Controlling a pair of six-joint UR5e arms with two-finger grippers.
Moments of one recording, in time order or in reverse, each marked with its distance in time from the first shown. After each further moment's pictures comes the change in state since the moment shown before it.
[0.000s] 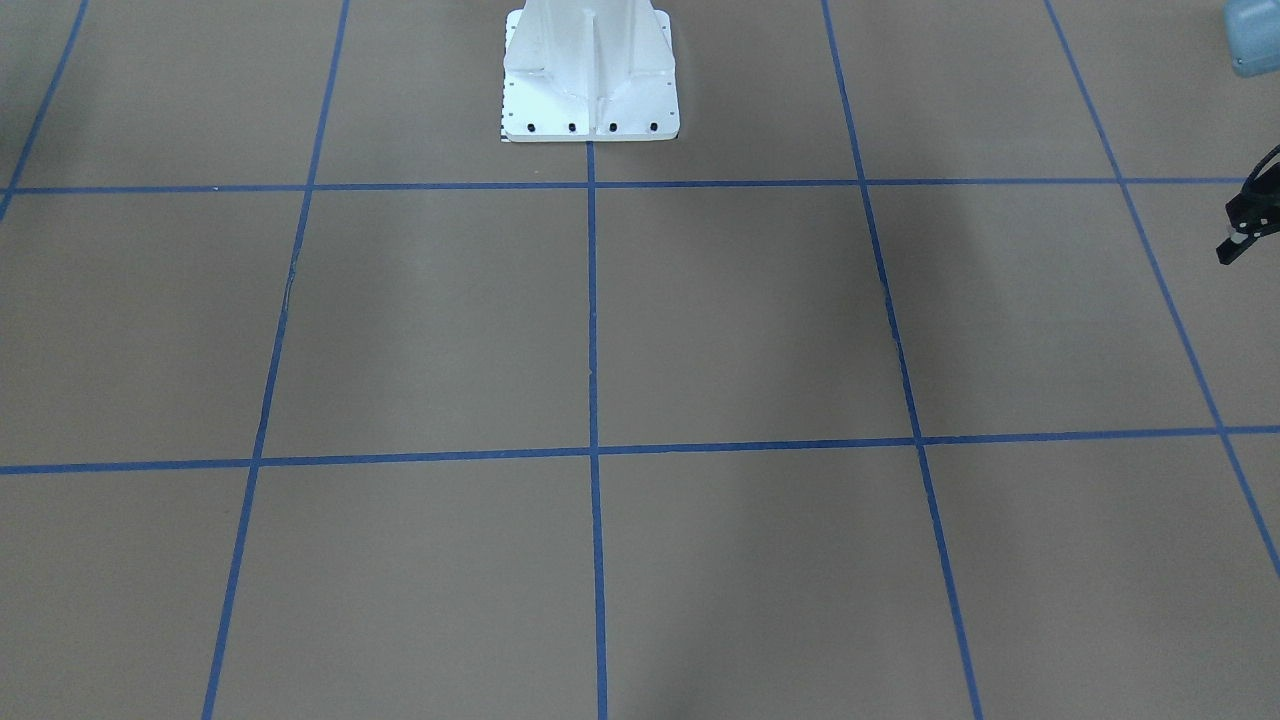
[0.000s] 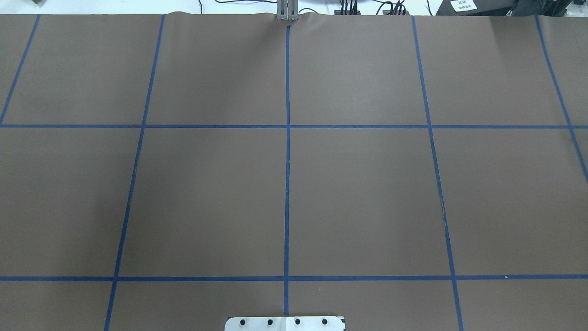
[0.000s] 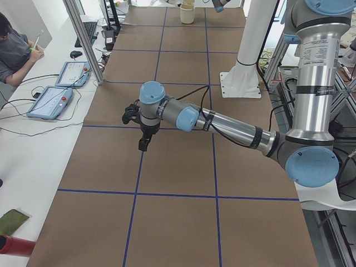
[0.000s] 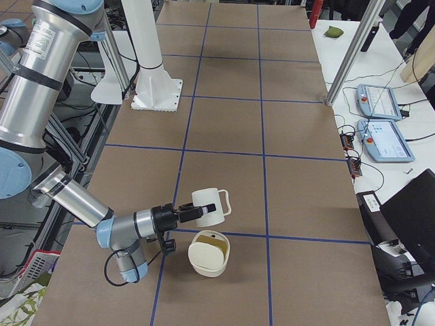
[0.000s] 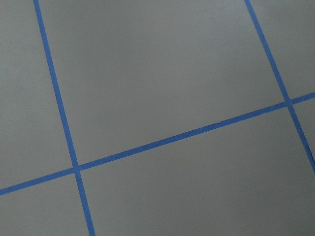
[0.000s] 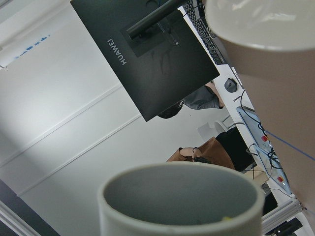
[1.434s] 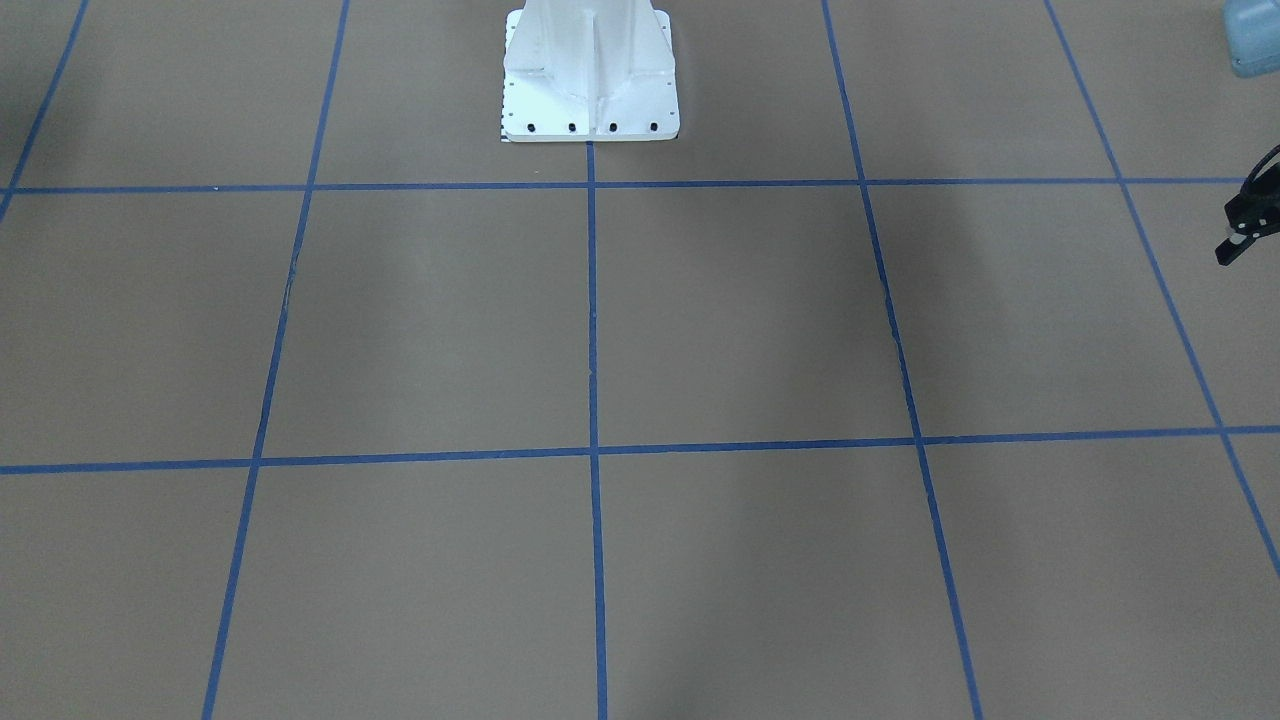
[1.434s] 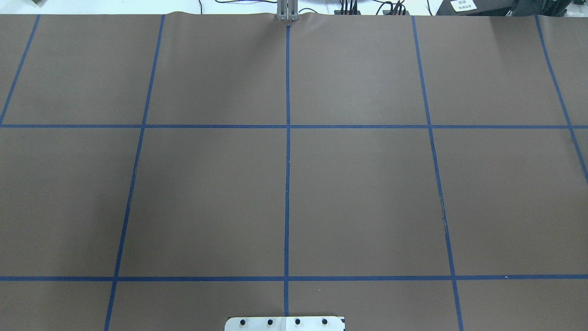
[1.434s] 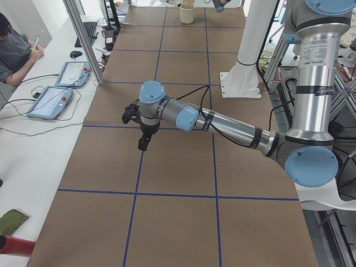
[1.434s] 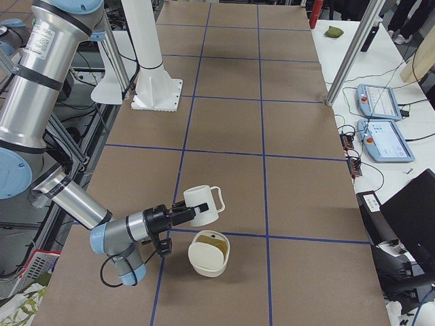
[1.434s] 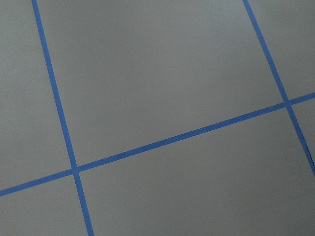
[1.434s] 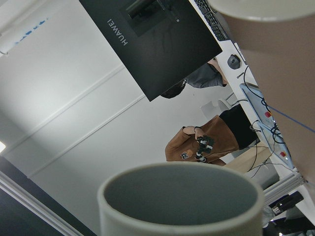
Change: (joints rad) left arm 0.002 -0.003 0.001 0.000 0.000 0.000; right arm 0.005 0.003 -0.023 0.107 0.036 -0.053
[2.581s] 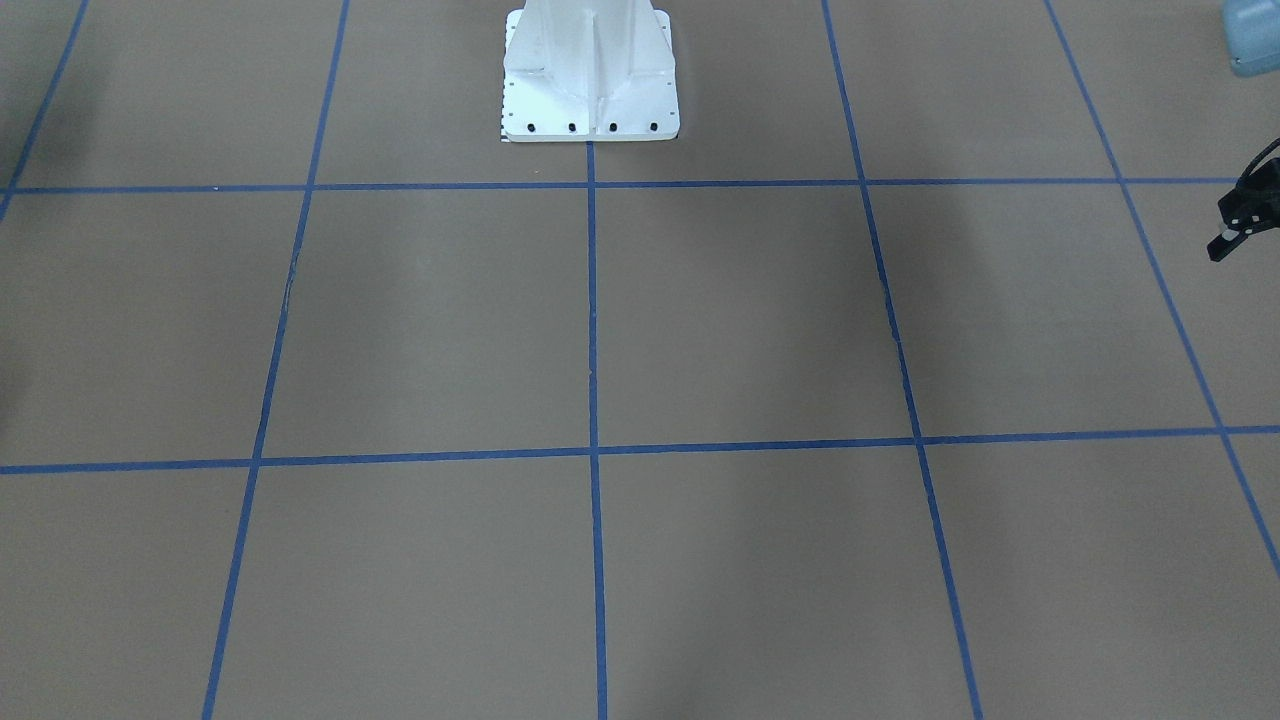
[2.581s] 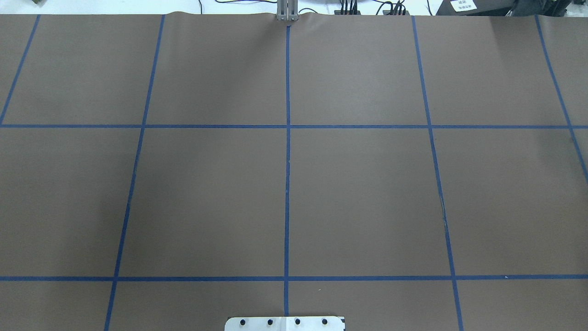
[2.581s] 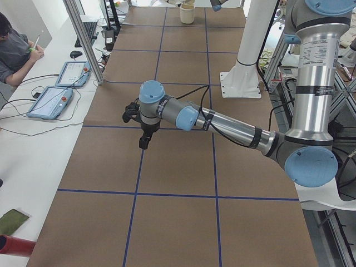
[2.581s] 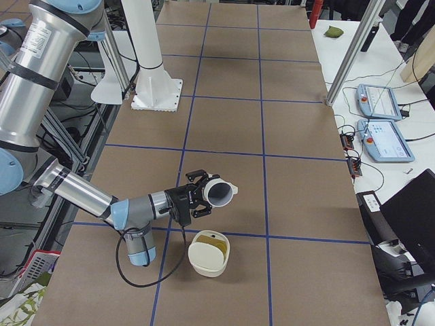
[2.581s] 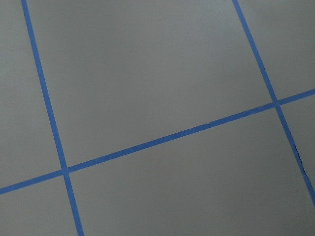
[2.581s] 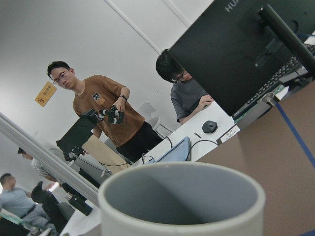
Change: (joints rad) left arm 0.001 -0.001 -0.002 0.000 -0.034 -0.003; right arm 0.027 -0.031 0.233 -0.395 0.225 -1.383
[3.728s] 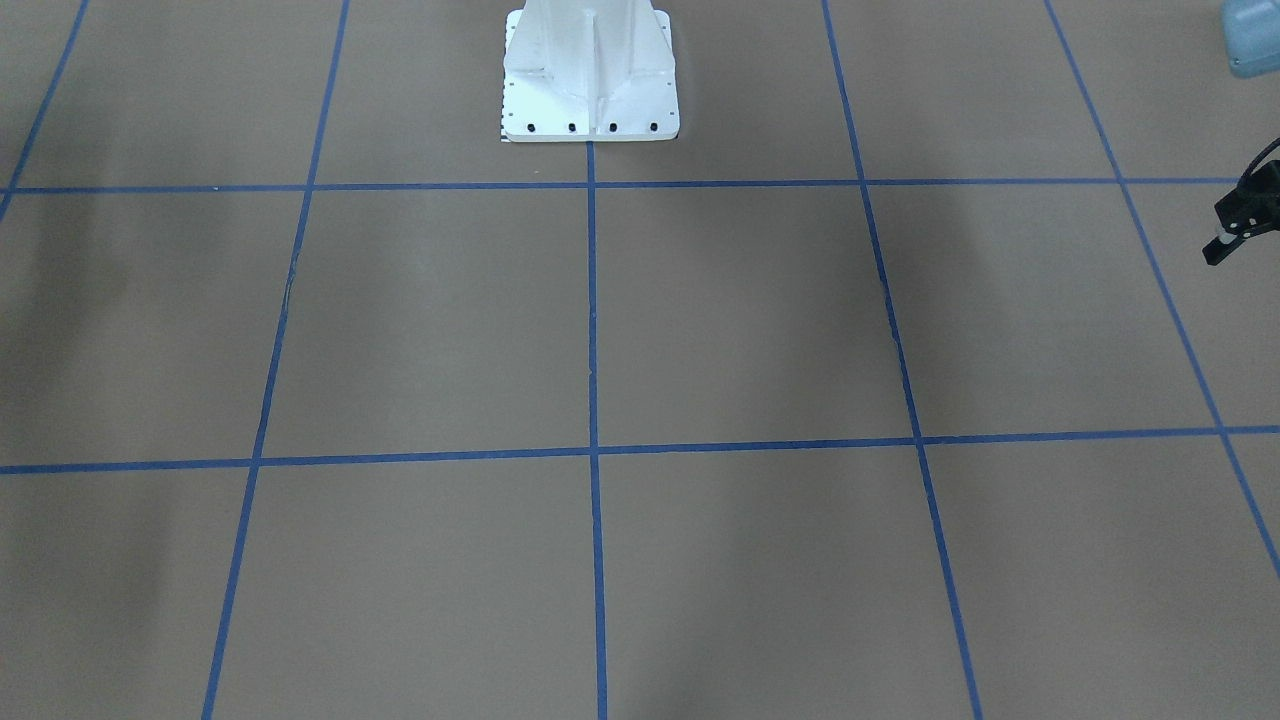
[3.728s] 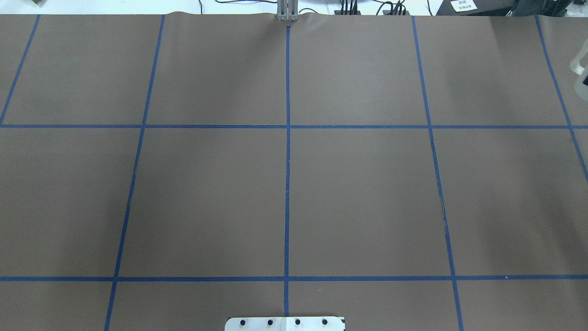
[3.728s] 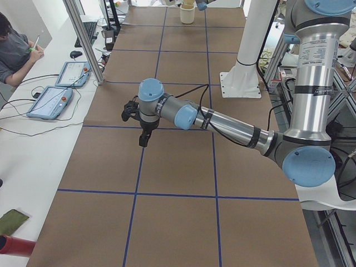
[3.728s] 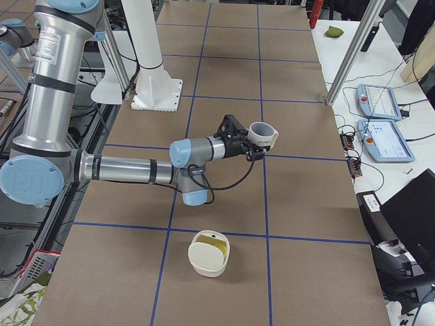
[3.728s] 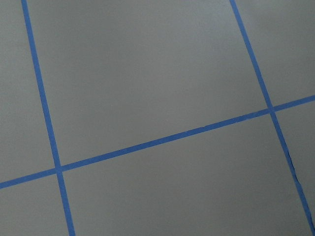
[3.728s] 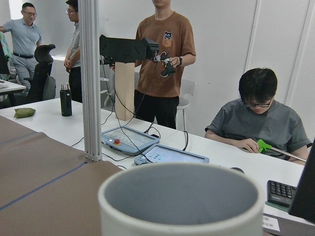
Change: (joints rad) left arm 0.003 -0.026 -0.002 -0.014 -0.007 -0.111; right arm -0.010 0.267 0.329 -0.637 0.134 -0.814
